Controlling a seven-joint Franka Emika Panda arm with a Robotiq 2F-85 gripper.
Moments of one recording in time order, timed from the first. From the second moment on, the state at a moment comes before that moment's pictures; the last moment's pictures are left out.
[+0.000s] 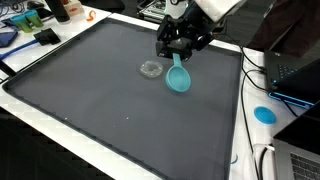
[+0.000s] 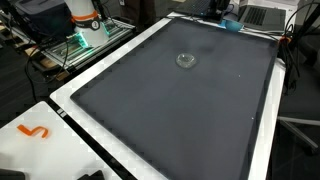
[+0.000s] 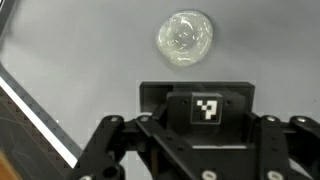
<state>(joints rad) 0.35 0.52 0.16 -1.54 -0.50 1.77 0.09</state>
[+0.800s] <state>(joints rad) 0.13 0.56 0.12 -1.42 -0.07 1.79 0.02</state>
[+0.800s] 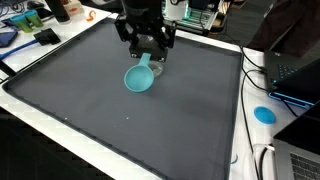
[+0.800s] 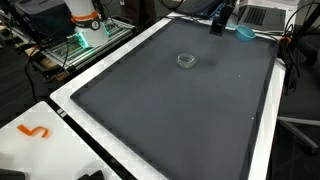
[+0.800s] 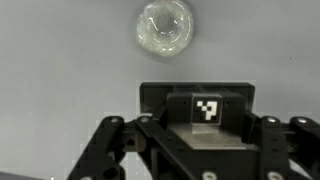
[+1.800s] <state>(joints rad) -0.19 0.43 0.10 -1.78 0.61 2.13 -0.33</state>
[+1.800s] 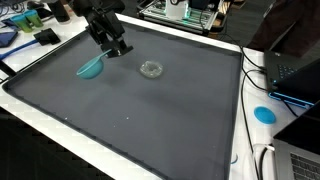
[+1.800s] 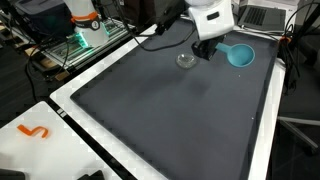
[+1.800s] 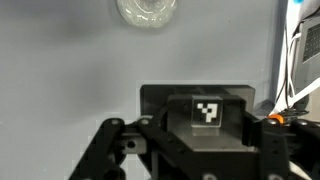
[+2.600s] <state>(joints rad) -0.25 0.30 0.02 -2.10 1.03 2.18 -0.86</state>
